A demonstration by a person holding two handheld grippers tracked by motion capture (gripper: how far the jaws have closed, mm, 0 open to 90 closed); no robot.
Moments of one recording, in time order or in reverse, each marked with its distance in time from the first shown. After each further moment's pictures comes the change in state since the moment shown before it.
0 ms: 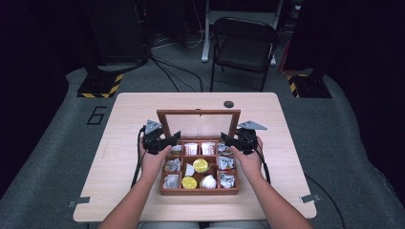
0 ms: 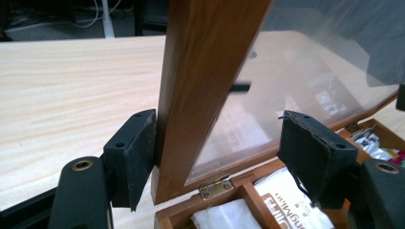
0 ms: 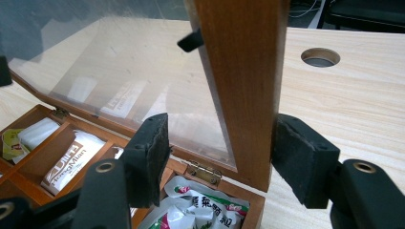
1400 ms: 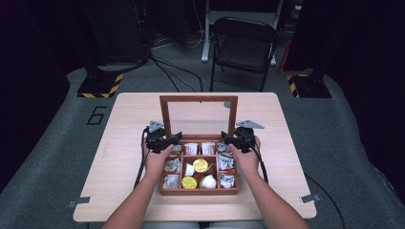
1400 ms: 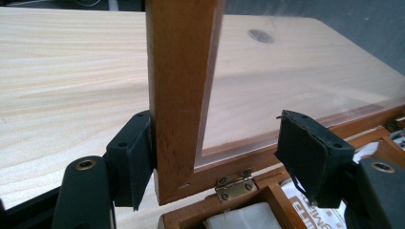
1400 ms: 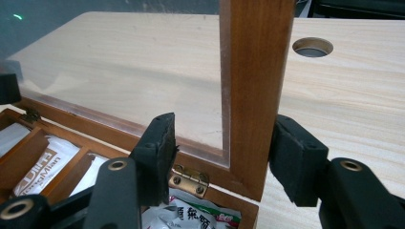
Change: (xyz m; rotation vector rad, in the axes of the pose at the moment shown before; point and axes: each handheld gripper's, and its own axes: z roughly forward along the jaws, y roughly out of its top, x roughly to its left) left arm 0.007 -0.010 0.024 0.049 0.034 -0.053; right arm -0.005 -0.003 0.016 0.018 -0.044 0.023
